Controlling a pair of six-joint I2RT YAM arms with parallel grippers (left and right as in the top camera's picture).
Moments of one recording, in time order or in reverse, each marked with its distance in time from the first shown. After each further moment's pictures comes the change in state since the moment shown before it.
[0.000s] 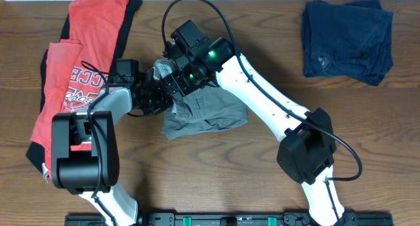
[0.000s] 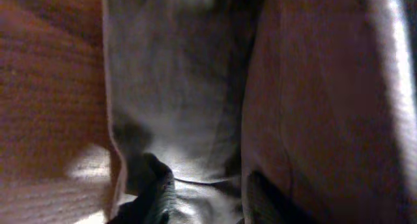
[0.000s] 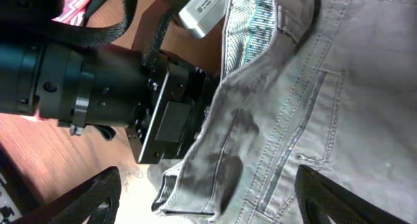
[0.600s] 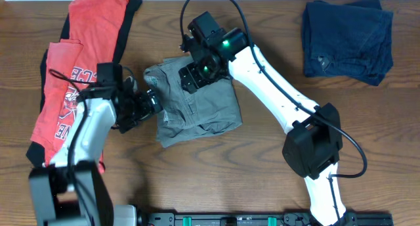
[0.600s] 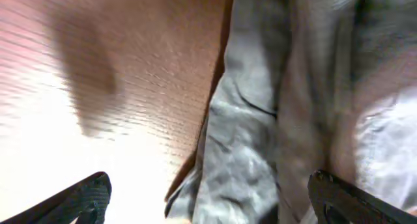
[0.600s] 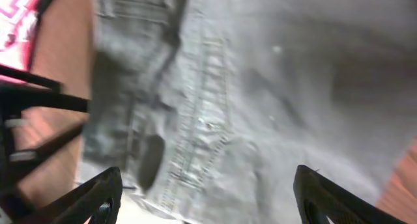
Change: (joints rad) left arm 0.058 -0.319 -0.021 -0.366 -0.335 -0.002; right arm -0.085 0.000 0.000 -0.086 0.019 0.000
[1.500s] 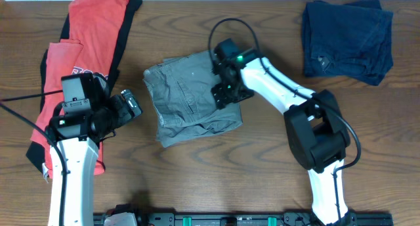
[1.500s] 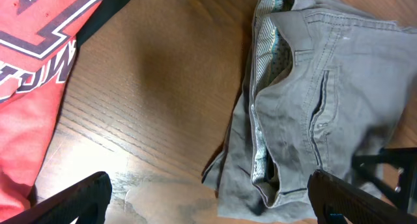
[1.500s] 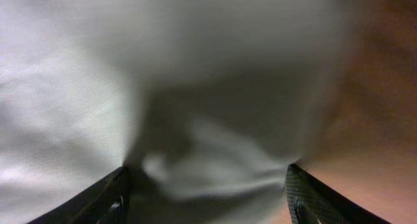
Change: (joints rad) left arm 0.092 -0.361 0.004 -0.129 -0.130 -0.003; right arm -0.123 0.006 -0.409 0.188 0.126 -0.027
